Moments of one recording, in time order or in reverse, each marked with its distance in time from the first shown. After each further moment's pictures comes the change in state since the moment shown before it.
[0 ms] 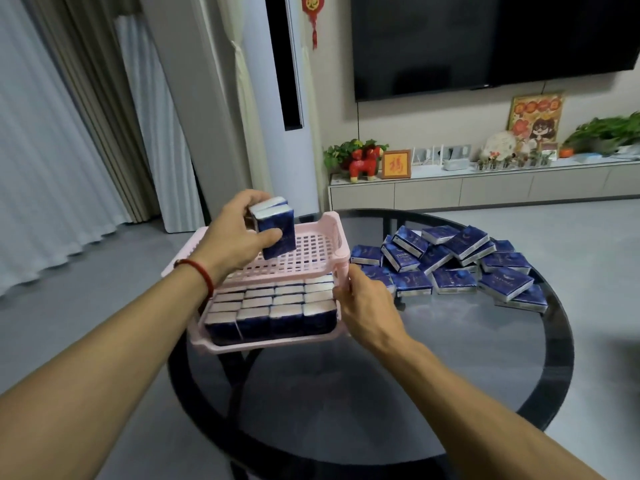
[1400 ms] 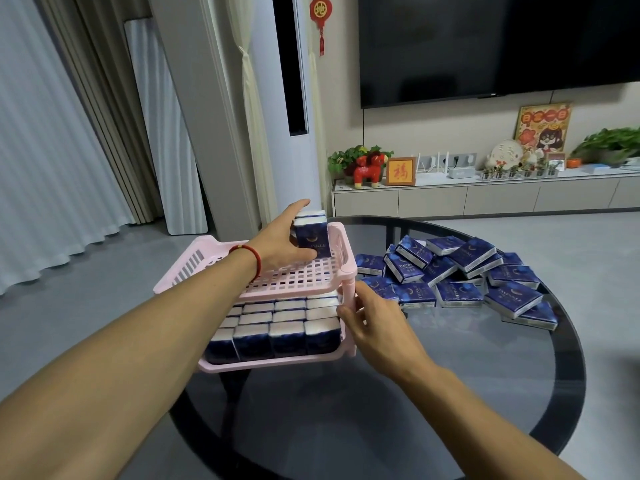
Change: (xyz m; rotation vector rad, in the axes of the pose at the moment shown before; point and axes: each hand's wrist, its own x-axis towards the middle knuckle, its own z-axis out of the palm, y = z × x) left_hand 0.058 -0.023 0.057 0.109 -0.311 -0.050; right_hand -0.003 0.024 -0.006 0.011 -0.065 -0.074
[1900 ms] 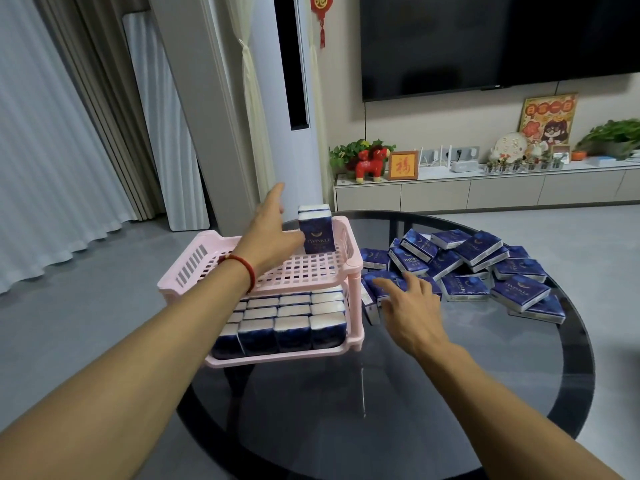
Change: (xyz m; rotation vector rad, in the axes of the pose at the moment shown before) left_hand -0.040 0.024 -0.007 0.022 0.241 -0.064; right_hand 0.030 0.066 0.001 -0.525 0.080 0.143
